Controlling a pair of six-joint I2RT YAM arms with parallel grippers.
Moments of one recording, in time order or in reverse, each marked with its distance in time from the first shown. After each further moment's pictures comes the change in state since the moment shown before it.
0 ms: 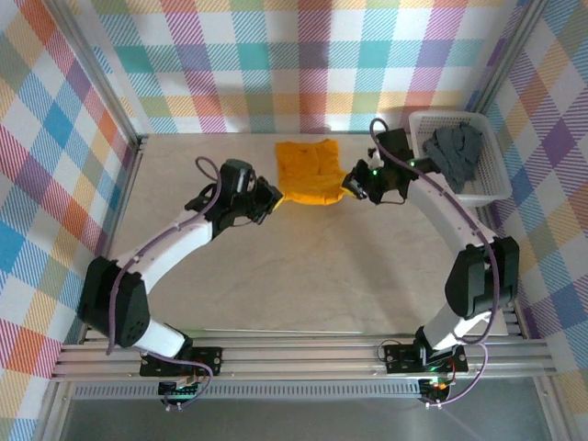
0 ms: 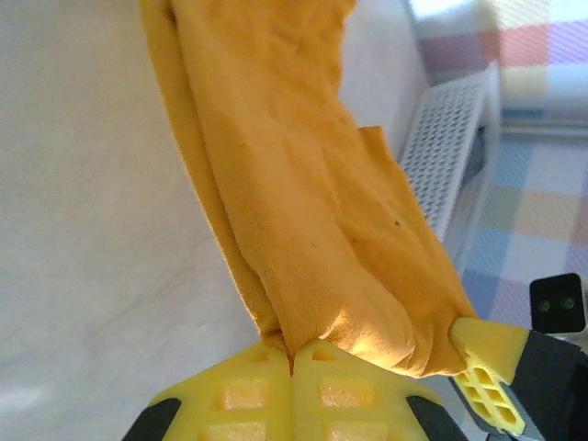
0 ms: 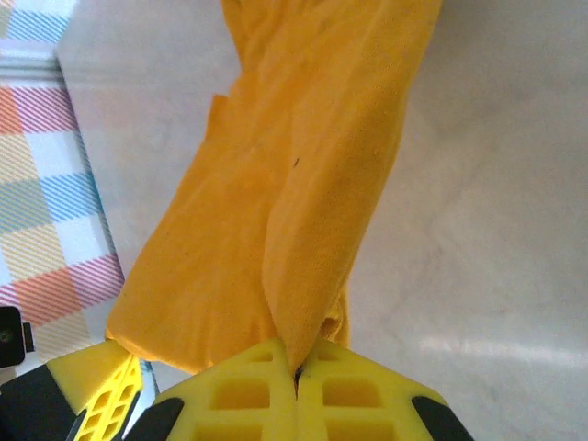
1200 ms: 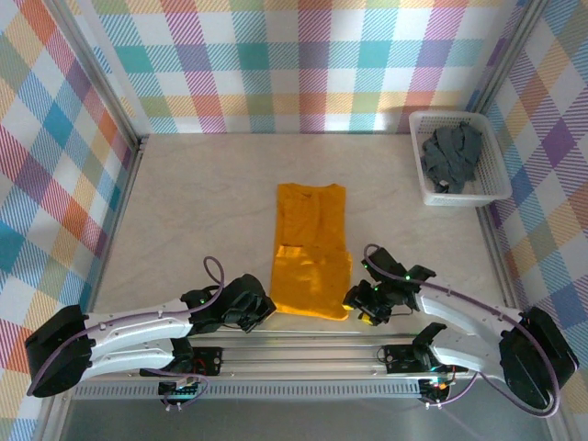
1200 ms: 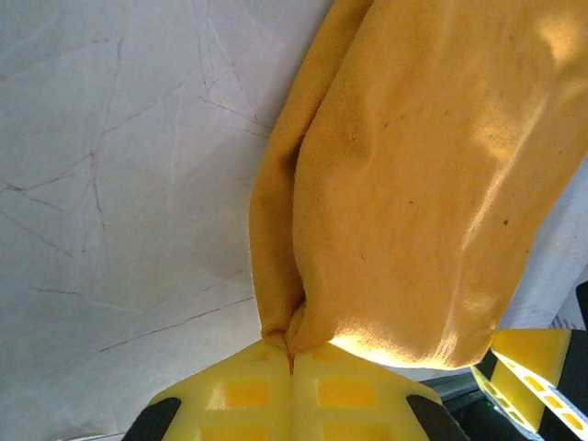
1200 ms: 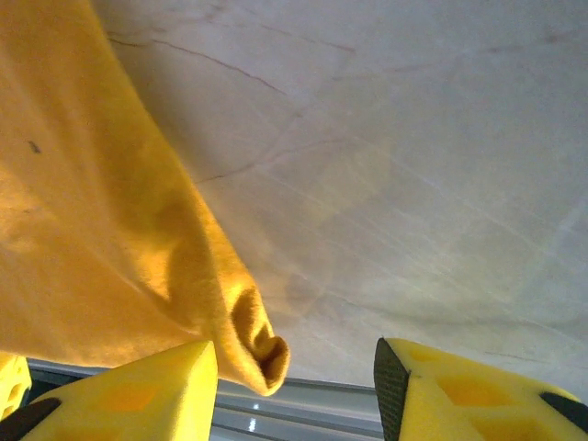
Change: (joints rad) left arm -0.533 -0.422 -0.668 0.038 -0.254 -0.342; right arm 0.364 -0.525 -0.890 0.111 0.097 0.418
